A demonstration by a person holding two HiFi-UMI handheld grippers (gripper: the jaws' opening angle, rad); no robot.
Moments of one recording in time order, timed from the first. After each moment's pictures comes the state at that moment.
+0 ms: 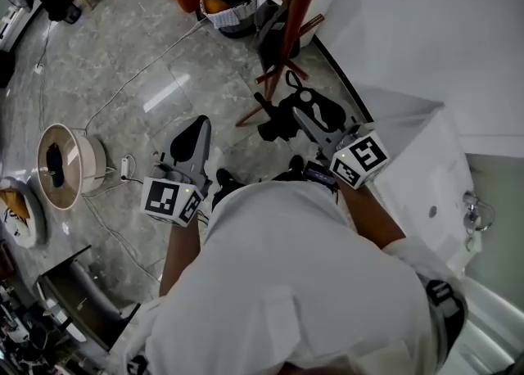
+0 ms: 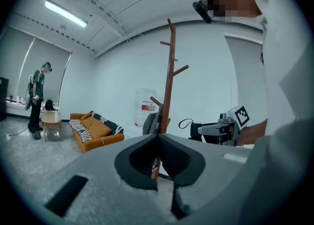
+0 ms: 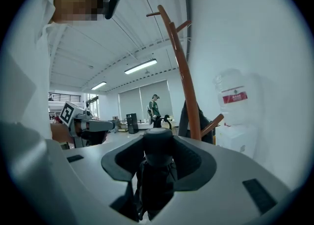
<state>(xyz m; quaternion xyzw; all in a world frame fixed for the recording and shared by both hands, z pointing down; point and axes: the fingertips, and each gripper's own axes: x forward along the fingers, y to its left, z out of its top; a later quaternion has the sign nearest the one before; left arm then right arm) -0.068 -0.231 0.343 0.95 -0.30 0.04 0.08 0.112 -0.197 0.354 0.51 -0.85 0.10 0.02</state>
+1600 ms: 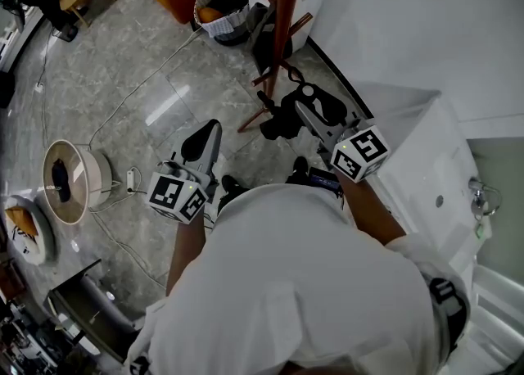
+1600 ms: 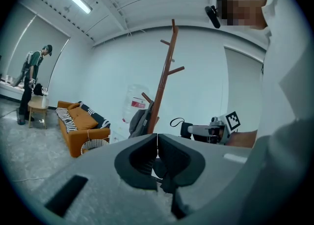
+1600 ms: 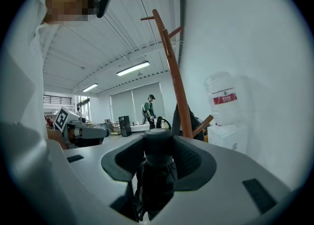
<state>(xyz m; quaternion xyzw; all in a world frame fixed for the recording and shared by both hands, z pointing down) -0.050 -0.220 0.348 0.96 -0.24 0.03 0.13 0.128 -0.193 0.347 0.56 -0.82 0.11 0.01</state>
